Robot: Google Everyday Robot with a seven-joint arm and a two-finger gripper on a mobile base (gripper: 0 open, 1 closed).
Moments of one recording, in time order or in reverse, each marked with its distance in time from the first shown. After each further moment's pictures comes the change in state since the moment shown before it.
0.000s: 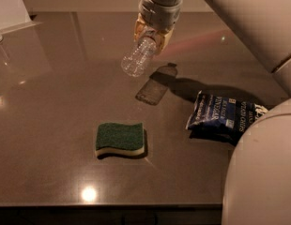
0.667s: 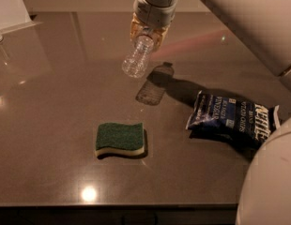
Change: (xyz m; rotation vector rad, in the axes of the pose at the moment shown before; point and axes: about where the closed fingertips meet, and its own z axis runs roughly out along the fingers) arm -0.004 -0.015 -0.005 0.045 0.066 -0.154
